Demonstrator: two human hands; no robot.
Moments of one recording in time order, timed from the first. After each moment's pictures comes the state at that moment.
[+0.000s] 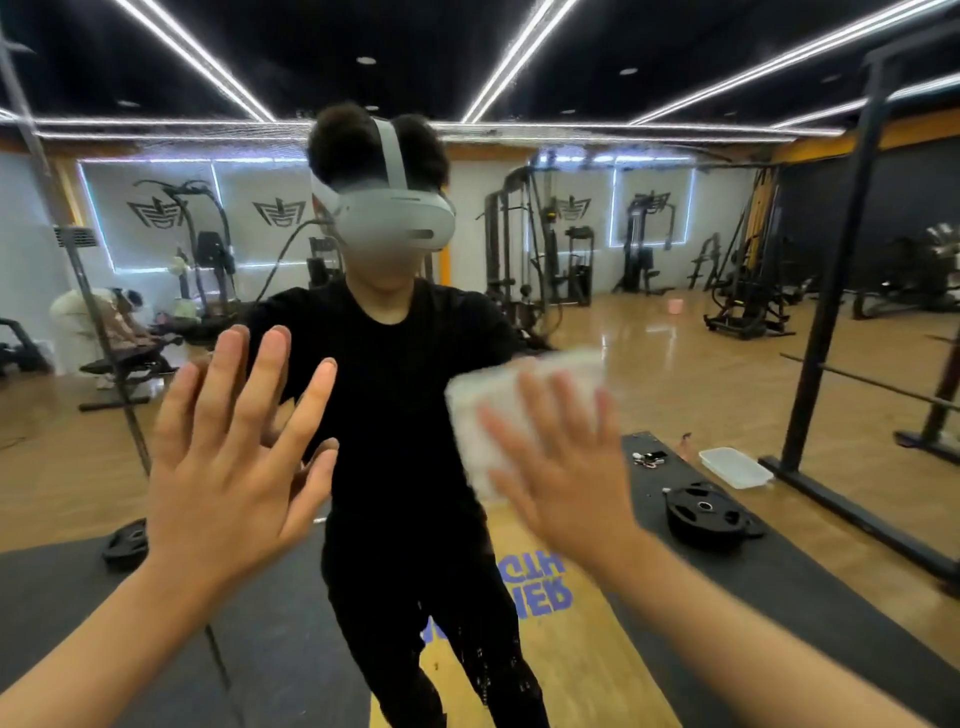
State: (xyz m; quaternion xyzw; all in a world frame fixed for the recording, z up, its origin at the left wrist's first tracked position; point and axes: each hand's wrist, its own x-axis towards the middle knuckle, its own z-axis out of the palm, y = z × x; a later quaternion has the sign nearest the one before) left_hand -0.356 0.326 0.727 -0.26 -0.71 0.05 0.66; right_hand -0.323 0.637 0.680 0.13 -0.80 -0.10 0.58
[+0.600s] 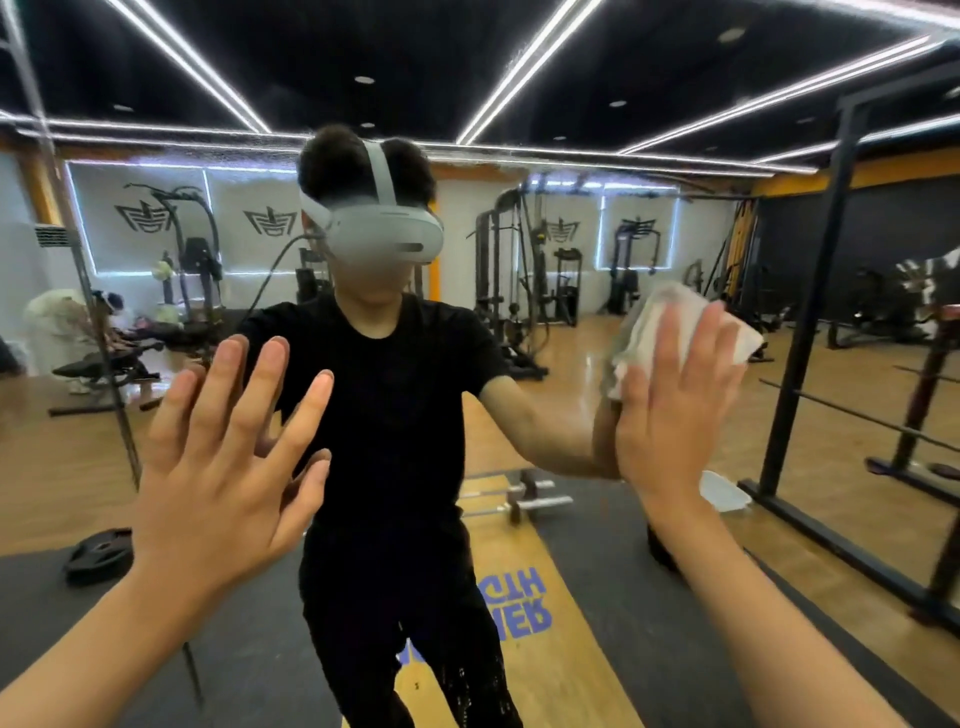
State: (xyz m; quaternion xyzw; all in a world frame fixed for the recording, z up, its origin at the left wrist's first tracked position) left_hand -0.359 0.327 0.729 -0.27 -0.70 0.06 0.66; right_hand -0.321 0.707 0.731 -0.07 -0.75 0.09 0.65
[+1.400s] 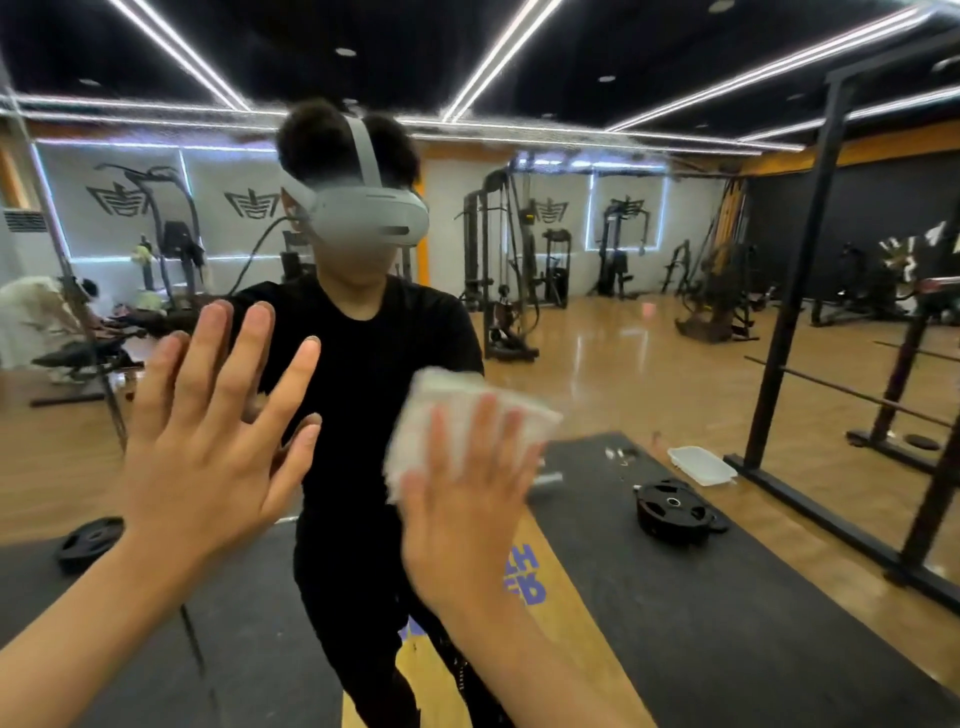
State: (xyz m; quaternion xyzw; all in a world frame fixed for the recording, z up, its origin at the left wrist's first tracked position) left_hand -0.357 0.326 0.726 -0.28 -0.70 0.04 0.65; right_hand -0.321 0.531 0.637 -0.01 -0.80 0.11 0.59
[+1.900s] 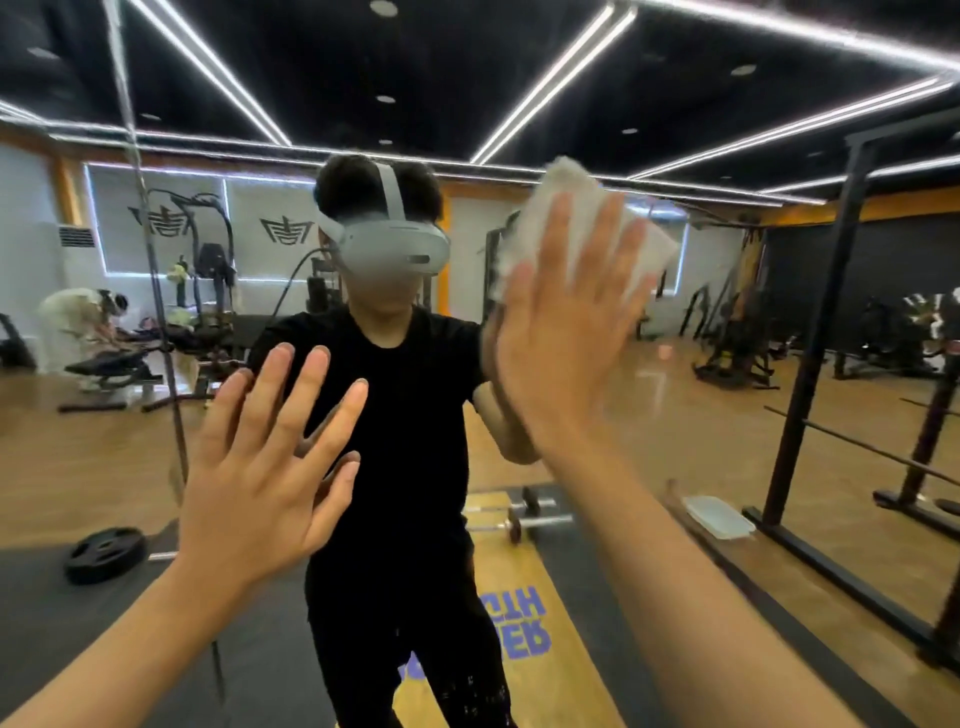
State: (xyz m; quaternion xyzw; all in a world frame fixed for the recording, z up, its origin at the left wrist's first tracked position) left_hand -0.356 0.329 0.728 -0.27 -0.71 0.05 0.65; right_hand -0.322 0.579 0.837 -0.06 -0.77 0.13 0.62
